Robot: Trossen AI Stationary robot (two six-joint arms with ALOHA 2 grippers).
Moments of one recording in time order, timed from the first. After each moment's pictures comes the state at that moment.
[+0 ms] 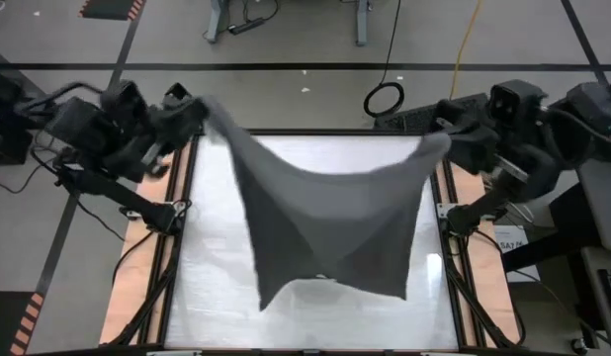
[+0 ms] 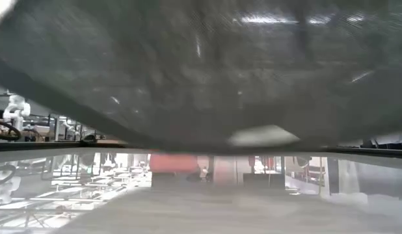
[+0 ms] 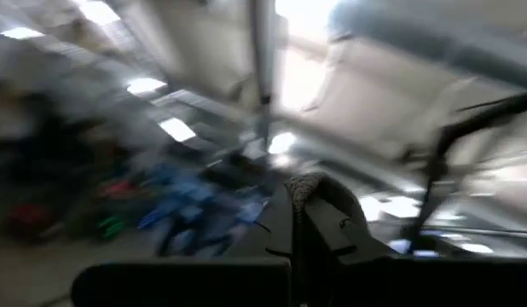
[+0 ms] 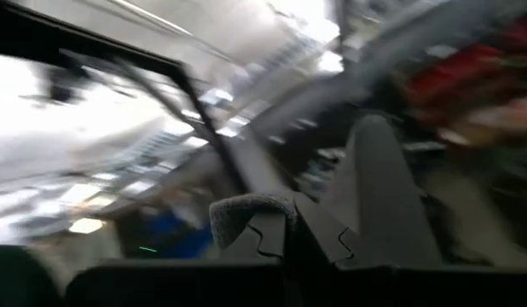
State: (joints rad) left arm -0.26 1.23 1.80 0.03 -0.47 -0.19; right arm 0.38 1.43 2.35 -0.59 0.27 0.49
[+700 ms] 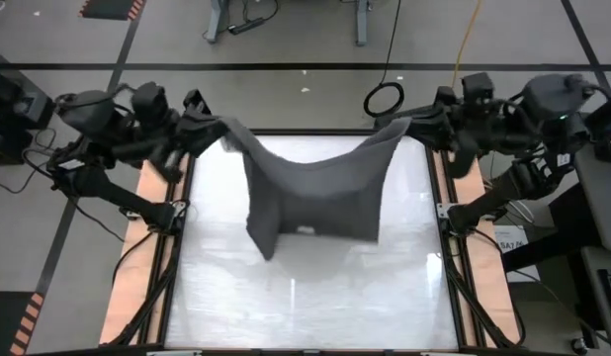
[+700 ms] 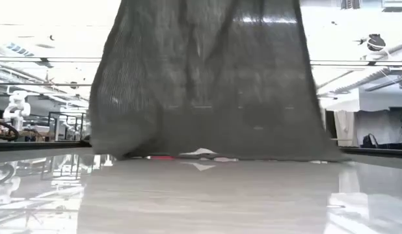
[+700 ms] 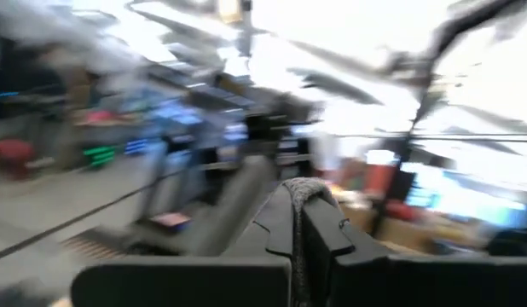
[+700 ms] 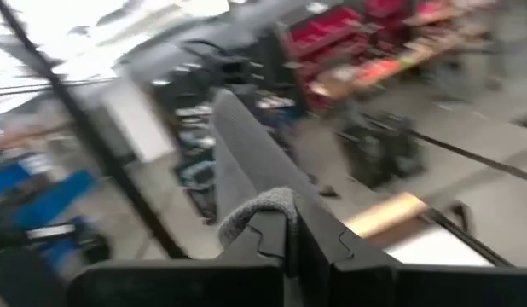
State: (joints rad) left arm -0.14 1.20 1.80 -0.23 -0.09 -0.29; right arm 0.18 1.41 2.35 -0.90 0.25 0.45
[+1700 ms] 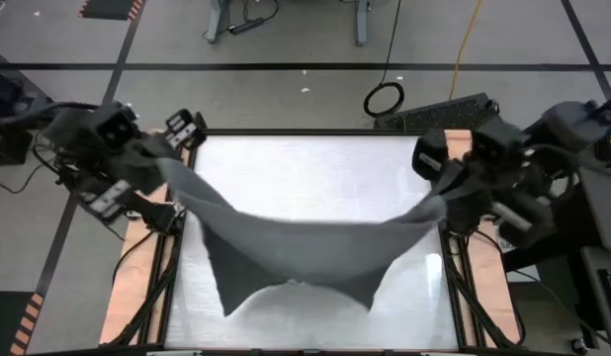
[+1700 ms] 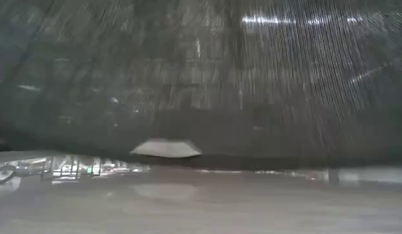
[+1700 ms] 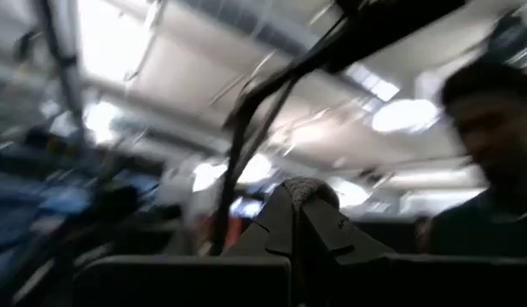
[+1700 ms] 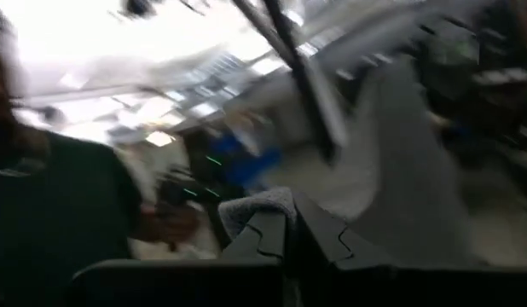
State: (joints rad) left arm -0.32 1.24 1.80 0.06 0.09 -0.24; right arm 0.45 1.49 2.35 -0.64 0.01 0.45
